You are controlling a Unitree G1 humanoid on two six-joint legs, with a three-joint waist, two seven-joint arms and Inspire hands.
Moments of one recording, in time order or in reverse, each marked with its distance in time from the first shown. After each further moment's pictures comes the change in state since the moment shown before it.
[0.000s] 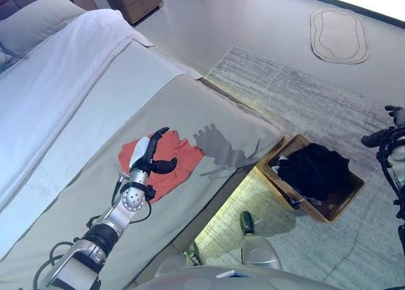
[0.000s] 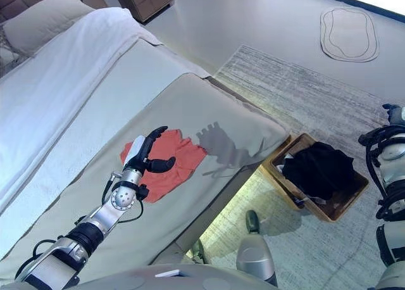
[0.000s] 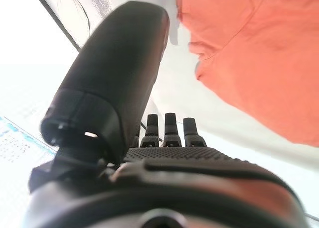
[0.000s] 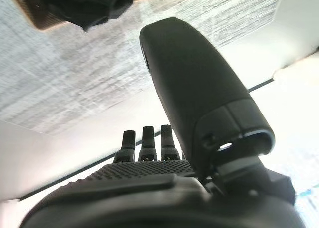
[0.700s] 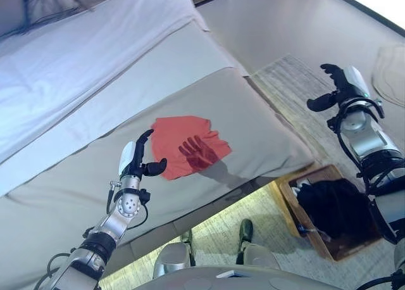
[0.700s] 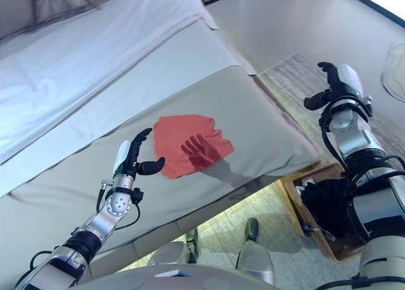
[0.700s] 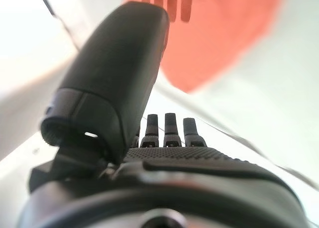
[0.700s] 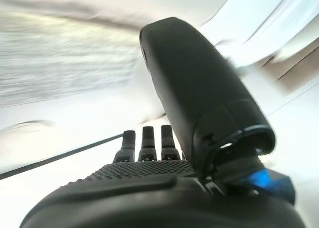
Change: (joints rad) left arm 0.087 -0.024 0.117 0.006 -0.001 0.010 0.090; right arm -0.242 0.178 0.246 -0.076 -0.069 -0.118 -0.011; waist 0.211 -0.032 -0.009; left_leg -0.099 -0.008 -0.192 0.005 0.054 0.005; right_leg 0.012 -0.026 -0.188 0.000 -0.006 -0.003
